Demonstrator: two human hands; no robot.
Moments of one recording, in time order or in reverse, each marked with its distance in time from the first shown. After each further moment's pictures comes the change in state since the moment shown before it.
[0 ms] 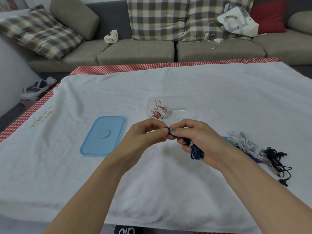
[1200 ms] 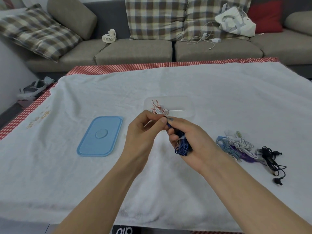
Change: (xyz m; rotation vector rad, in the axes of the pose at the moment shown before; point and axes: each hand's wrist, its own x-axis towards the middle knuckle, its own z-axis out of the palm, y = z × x) left_hand 0.002 -0.002 0.032 -0.092 0.314 0.211; right_hand -0.002 -0.001 0.023 0.588 0.083 0.070
